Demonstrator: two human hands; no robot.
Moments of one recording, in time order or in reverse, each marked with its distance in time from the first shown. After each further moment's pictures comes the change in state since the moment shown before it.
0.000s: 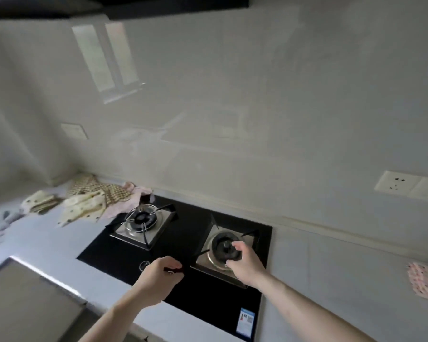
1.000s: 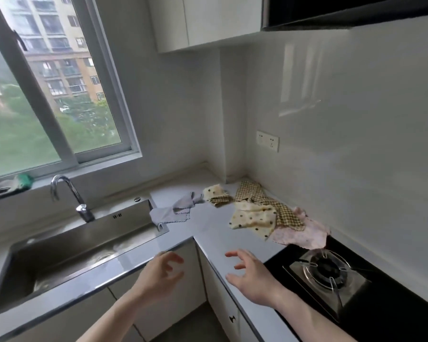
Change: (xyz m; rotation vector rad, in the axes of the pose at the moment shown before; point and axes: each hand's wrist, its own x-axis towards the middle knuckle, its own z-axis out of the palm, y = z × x) left_hand -0.085 -0.415 -0.332 -0.089 0.547 -0.258; right_hand 0.018 -0.362 0.440 -0.232 -0.617 -0.645
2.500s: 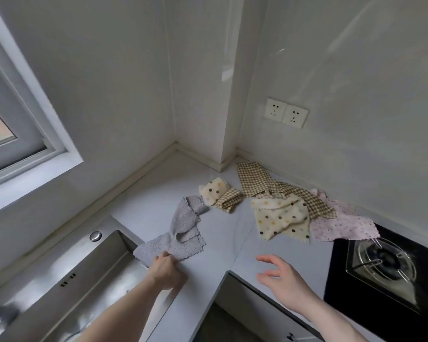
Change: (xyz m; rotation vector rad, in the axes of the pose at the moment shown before) left_hand 0.492 -0.302 -0.033 0.452 -0.604 0.066; right_hand 0.348 -0.078 0.118 0.204 0.344 0.651
